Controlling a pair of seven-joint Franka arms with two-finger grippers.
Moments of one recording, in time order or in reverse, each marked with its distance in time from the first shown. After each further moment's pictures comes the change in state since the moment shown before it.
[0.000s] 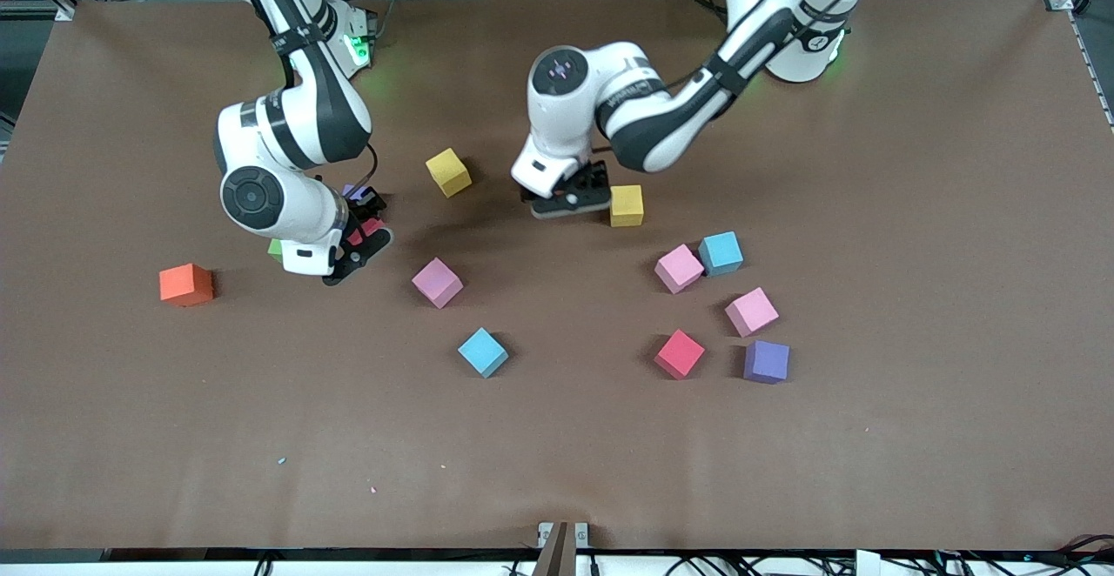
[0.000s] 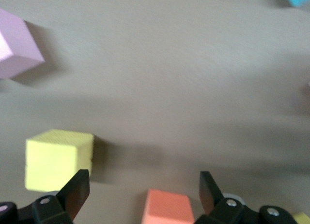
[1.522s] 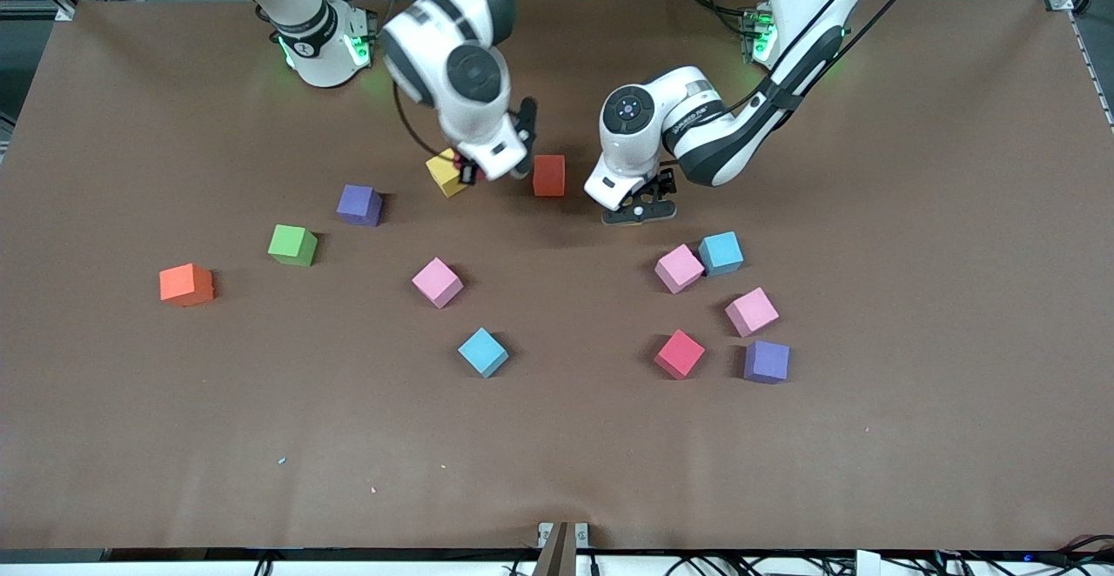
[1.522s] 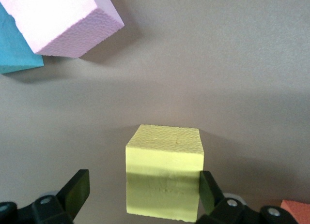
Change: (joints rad) left arm 0.171 -0.087 -0.046 -0.322 0.000 0.076 0.124; right arm 0.502 -0.012 0.021 0.043 -0.081 -0.052 -0.219
